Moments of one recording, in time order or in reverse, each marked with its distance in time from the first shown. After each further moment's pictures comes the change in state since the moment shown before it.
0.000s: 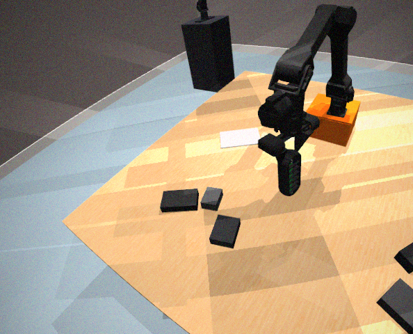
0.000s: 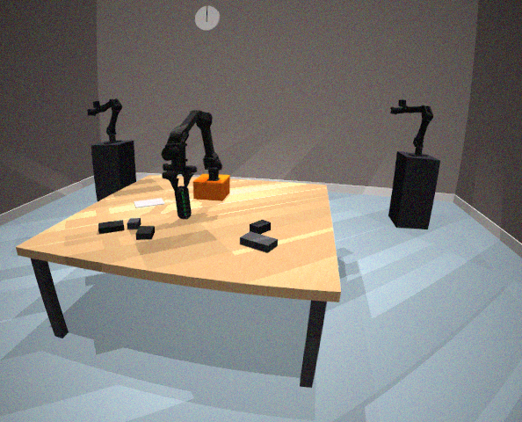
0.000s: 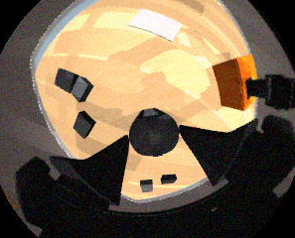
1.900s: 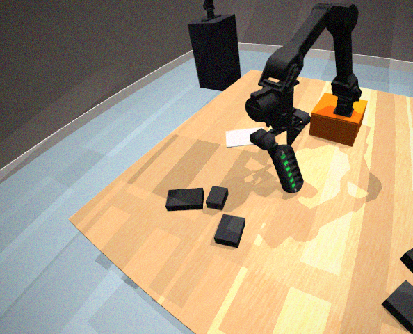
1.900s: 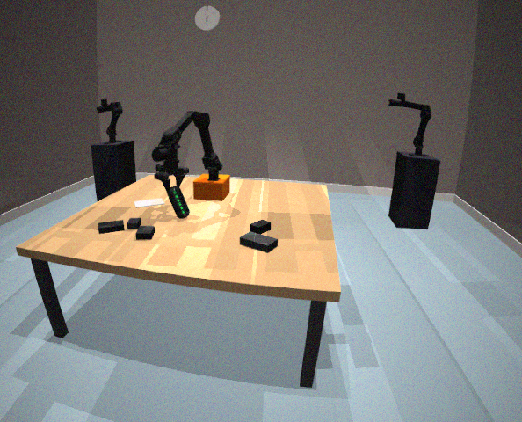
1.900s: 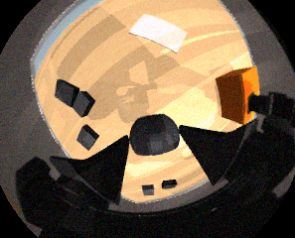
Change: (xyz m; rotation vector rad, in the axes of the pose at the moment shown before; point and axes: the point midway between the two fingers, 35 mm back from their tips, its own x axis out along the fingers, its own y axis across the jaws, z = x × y) arm 0.008 0.001 0.050 0.003 -0.008 0.002
